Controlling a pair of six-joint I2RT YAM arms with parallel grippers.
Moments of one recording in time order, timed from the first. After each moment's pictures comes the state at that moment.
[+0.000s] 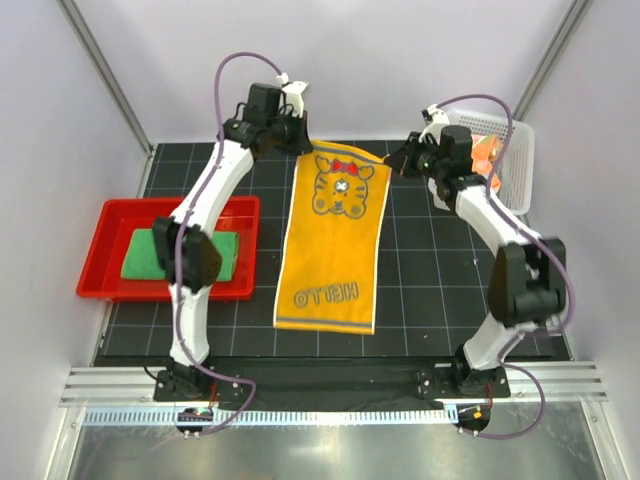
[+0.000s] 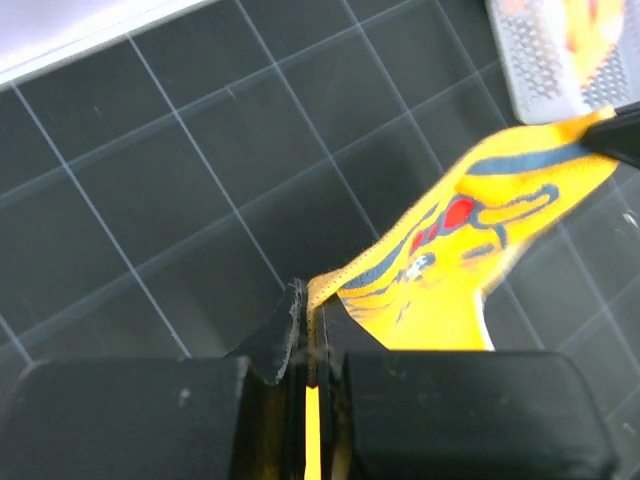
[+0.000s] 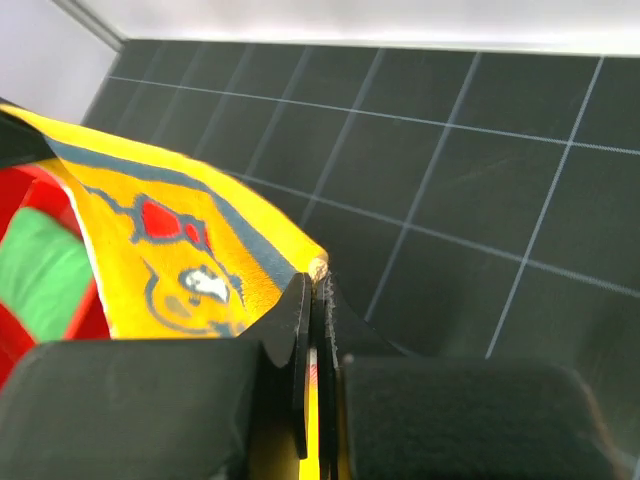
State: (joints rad) left arm -0.39 2.05 2.16 -0.70 0.31 -0.10; right arm 0.13 1.63 1.27 0.06 -0.42 0.31
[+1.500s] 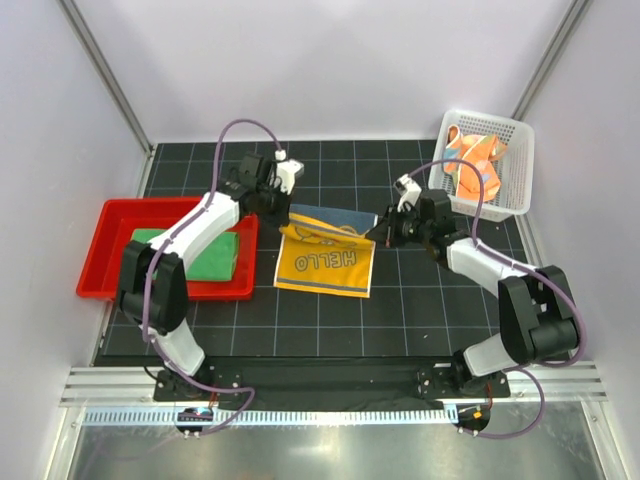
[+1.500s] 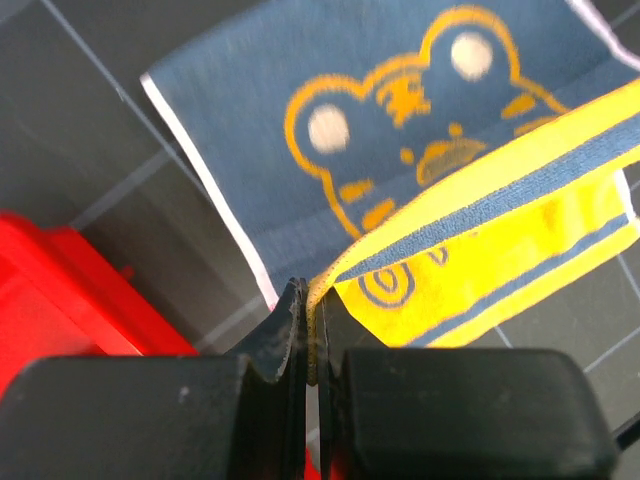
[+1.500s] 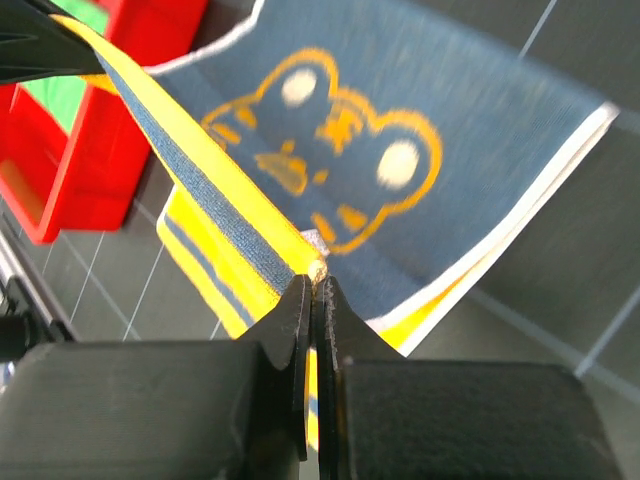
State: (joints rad) left arm -0.39 1.74 1.41 -0.57 0.28 0.13; right arm 0.24 1.48 0.79 0.15 -0.56 0.32
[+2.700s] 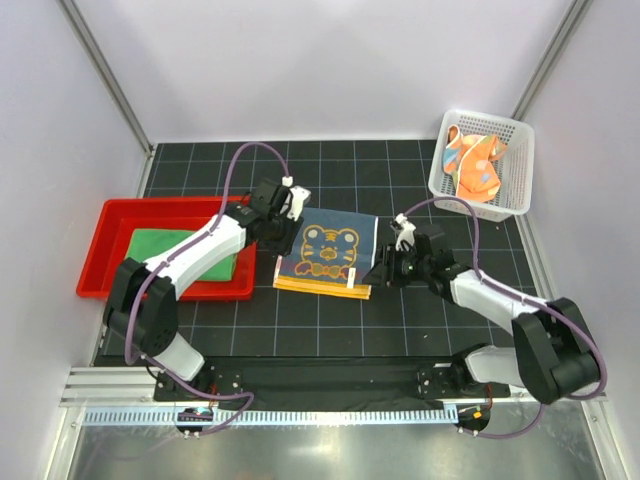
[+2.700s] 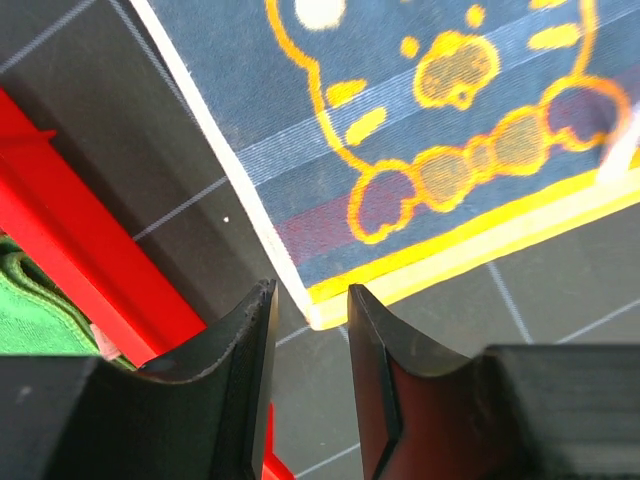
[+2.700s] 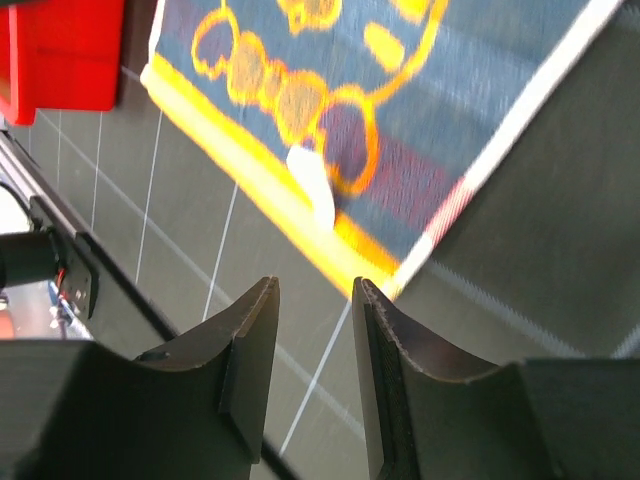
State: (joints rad) left arm -0.55 1.59 1.19 -0.61 0.04 0.01; right arm 0.36 1.29 0.53 0.04 -0.53 0.45
